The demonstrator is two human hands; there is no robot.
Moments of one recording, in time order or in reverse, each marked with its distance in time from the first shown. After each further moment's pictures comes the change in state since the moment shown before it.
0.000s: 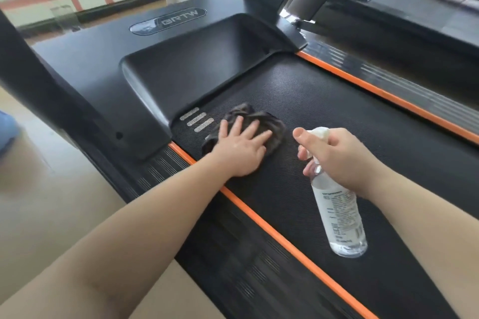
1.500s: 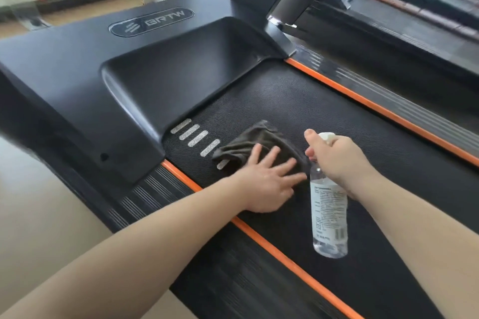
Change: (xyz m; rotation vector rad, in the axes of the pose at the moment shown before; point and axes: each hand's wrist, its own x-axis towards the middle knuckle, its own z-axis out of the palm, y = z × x) left_hand -0.008 0.028 -0.003 0.019 -0.120 0.492; right_hand 0.047 0.002 0.013 -0.137 0.273 0.235
